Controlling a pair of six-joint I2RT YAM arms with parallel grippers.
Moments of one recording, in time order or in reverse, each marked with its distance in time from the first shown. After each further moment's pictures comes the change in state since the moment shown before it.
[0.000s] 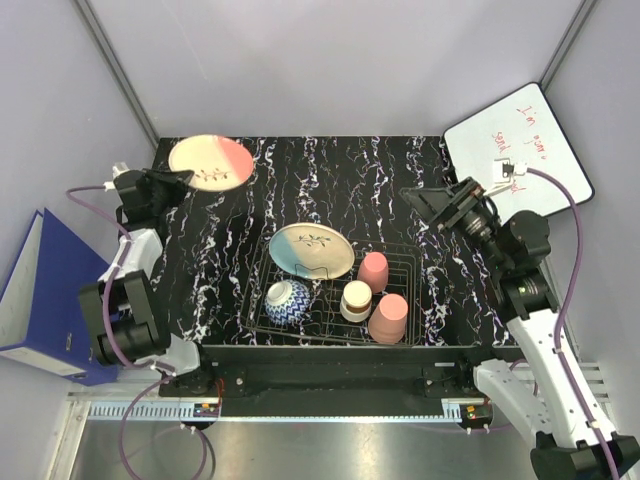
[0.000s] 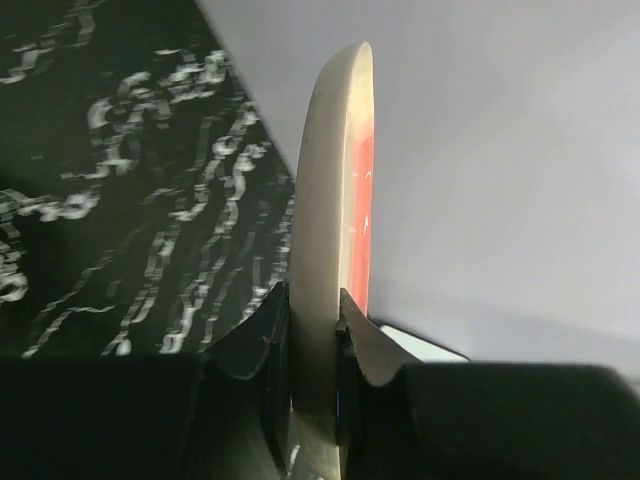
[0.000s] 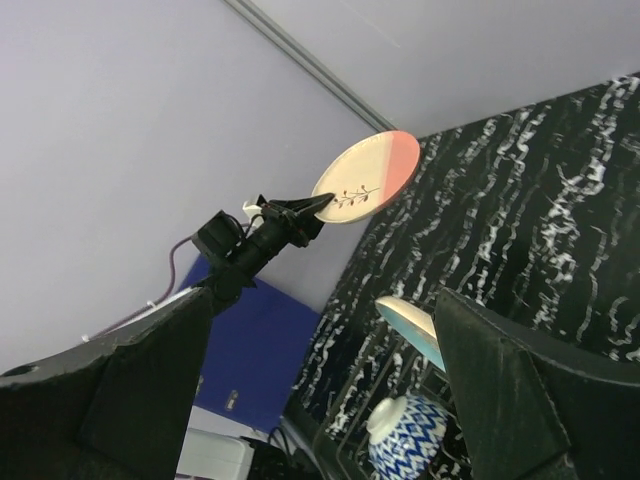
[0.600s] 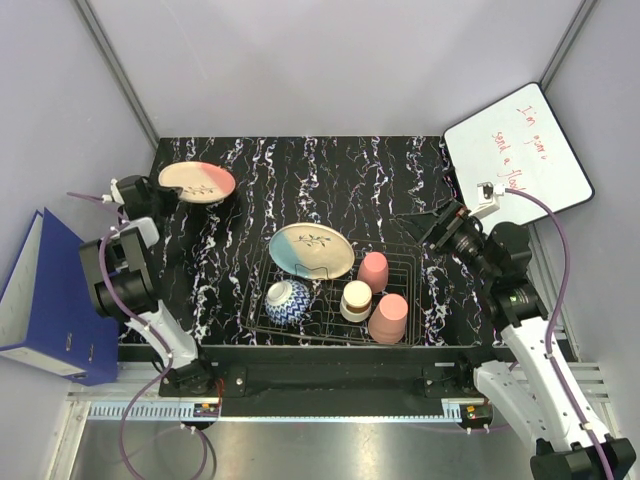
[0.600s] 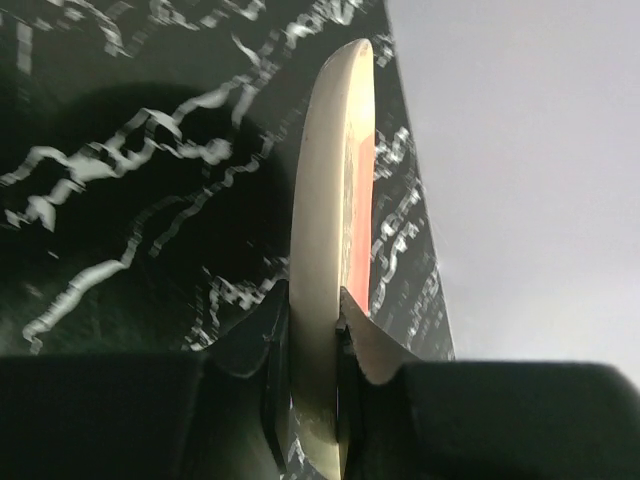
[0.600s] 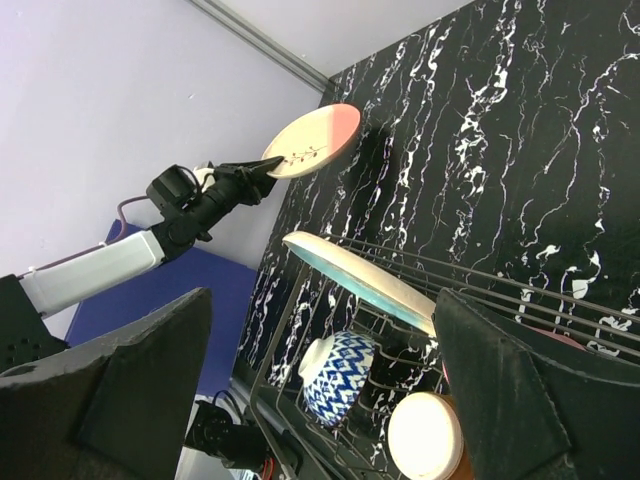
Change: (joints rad) left arm 0.072 0.332 0.077 0.027 -0.113 0.082; right arm 0.000 -0.079 -0.166 -0.152 0.037 -0.102
